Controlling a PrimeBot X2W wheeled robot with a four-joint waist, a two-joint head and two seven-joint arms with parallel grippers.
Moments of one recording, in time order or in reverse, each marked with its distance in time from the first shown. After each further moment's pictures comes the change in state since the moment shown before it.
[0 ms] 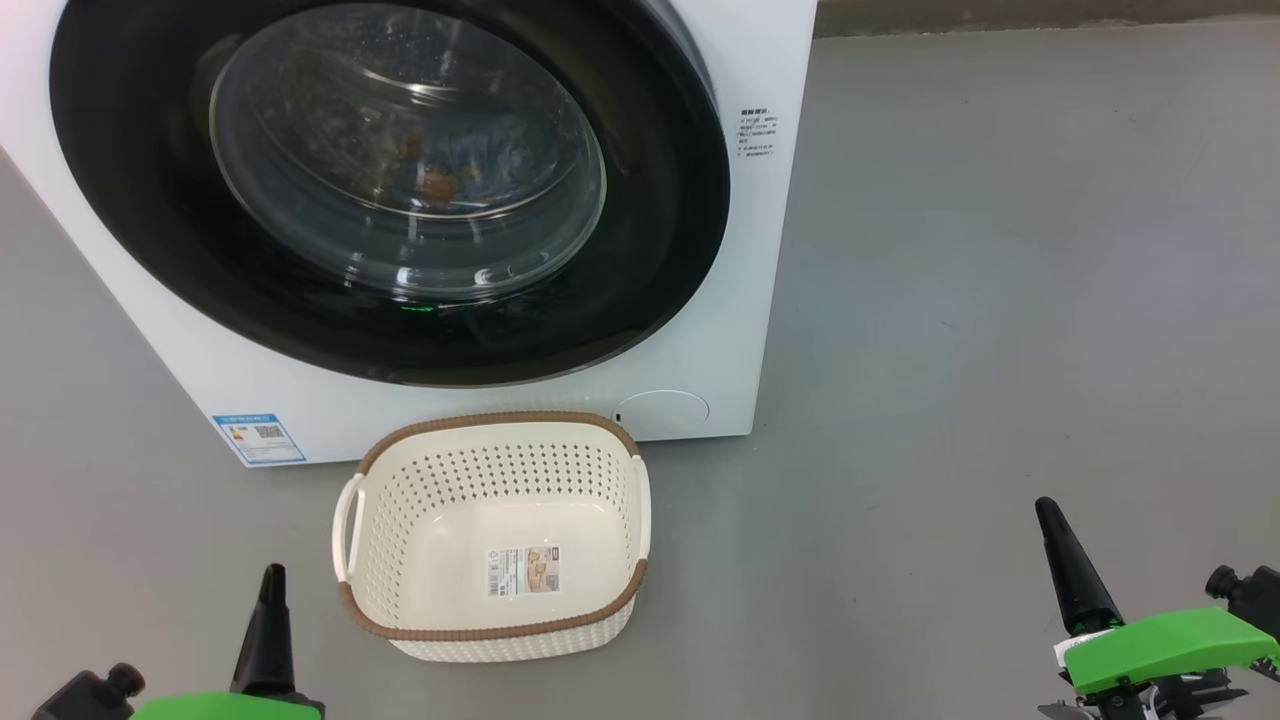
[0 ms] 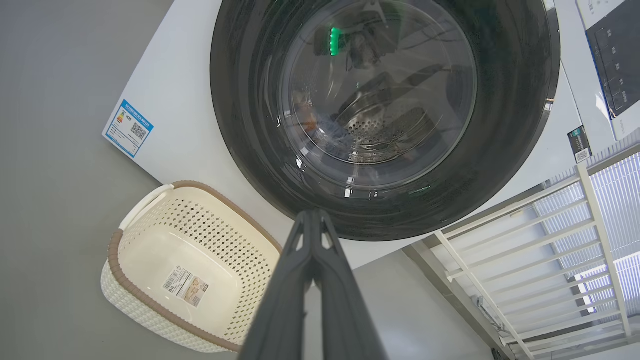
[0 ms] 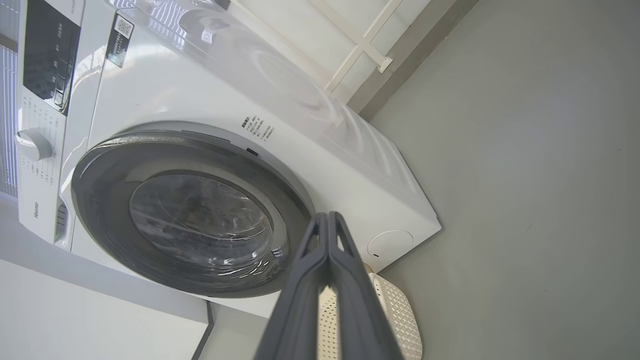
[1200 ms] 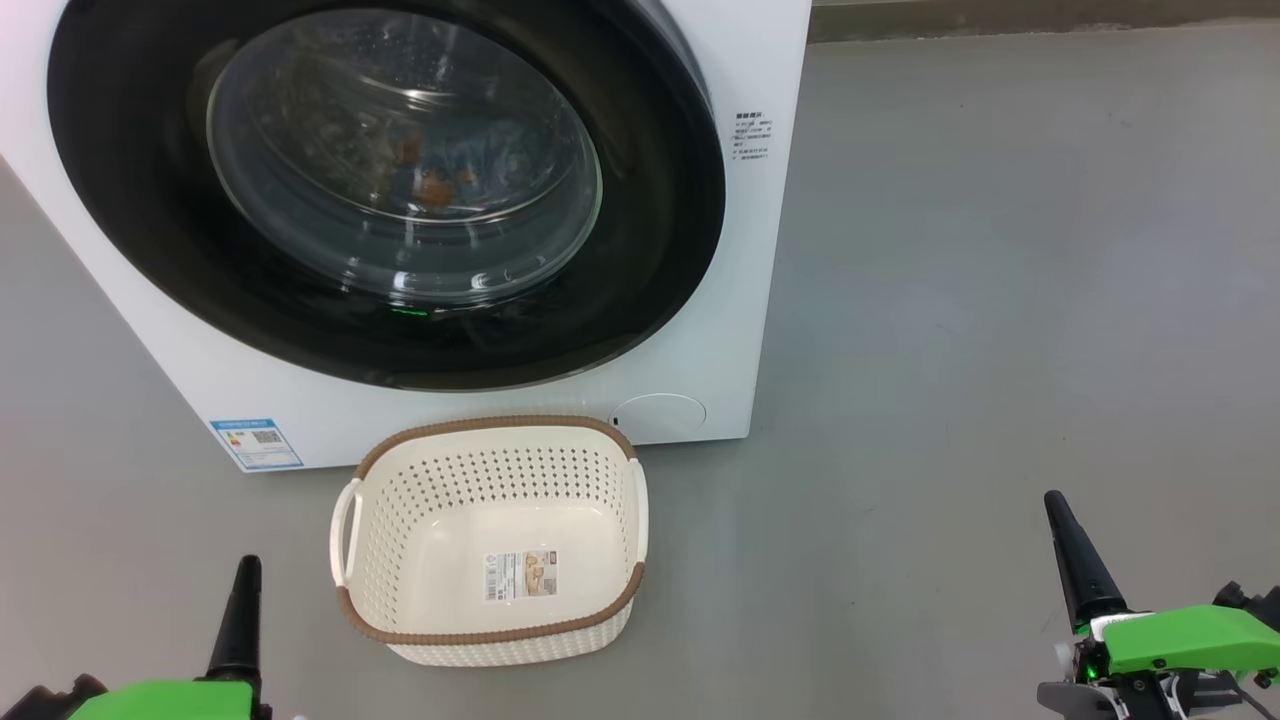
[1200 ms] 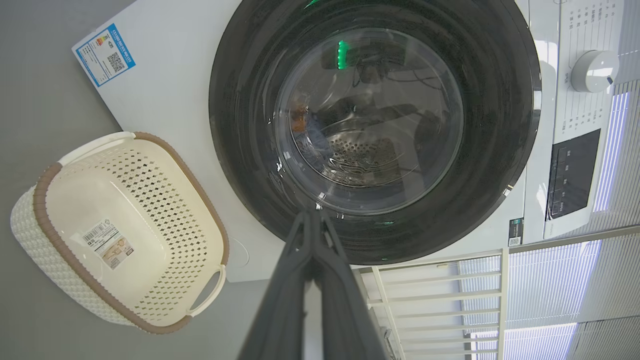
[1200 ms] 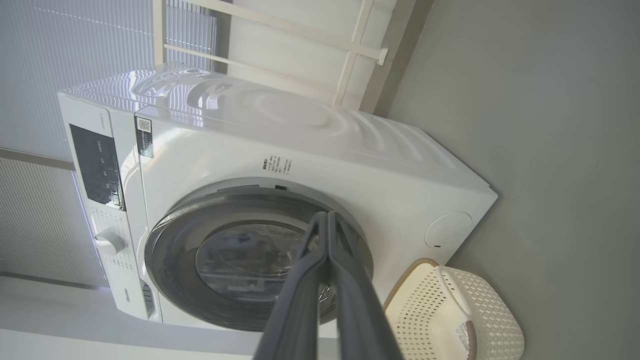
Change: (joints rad) left arm -0.017 -0.003 0.061 -0.027 -0.364 0.035 0.101; right arm -0.016 0.020 -0.020 0.010 0.358 -0.001 0.053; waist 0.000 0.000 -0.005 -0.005
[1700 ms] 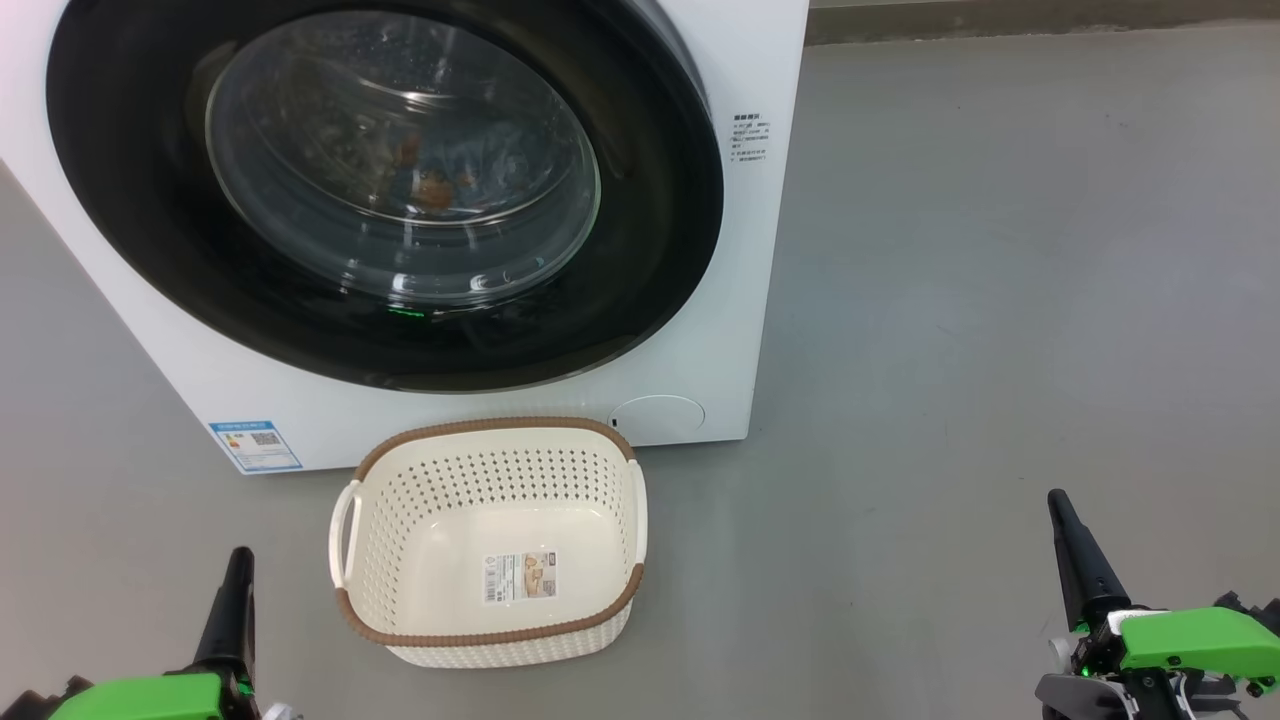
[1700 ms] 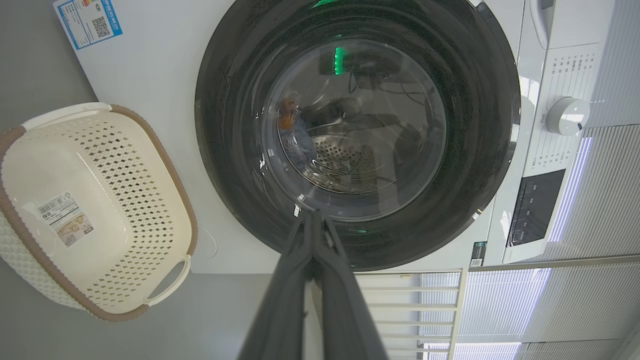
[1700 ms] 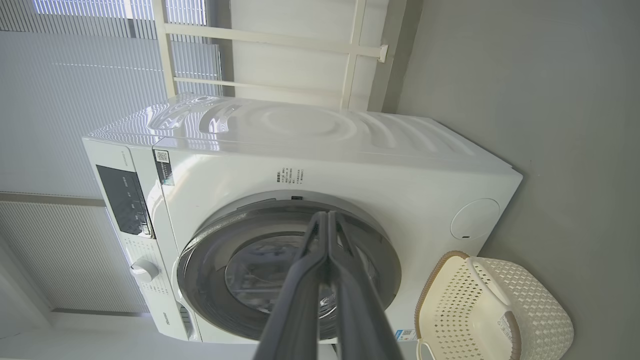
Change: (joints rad) left arm -0.008 -0.001 0.022 -0.012 -0.138 0.010 0.038; right arm -0.004 0.001 0.004 0.001 0.144 0.000 0.007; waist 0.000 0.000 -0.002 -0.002
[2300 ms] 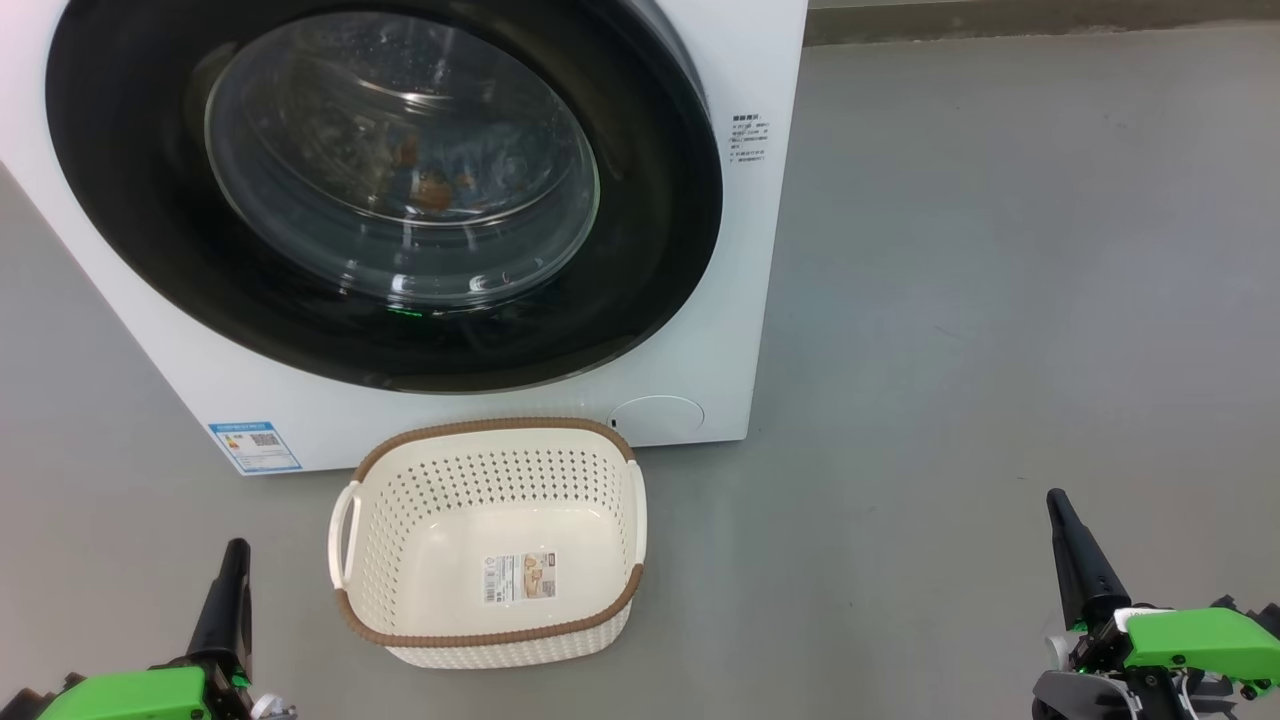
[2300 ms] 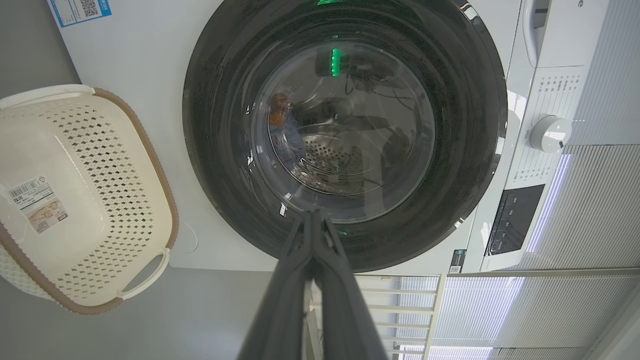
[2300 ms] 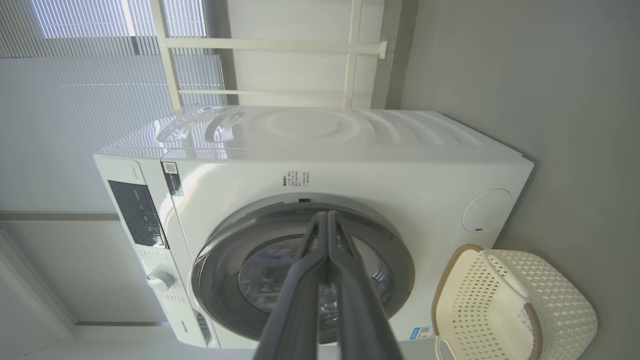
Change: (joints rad) left arm -0.012 -0.001 0.017 -0.008 -0.099 0.009 0.026; right arm -0.002 -0.021 0.035 -0.002 0.126 0.000 -0.009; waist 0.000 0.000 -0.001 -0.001
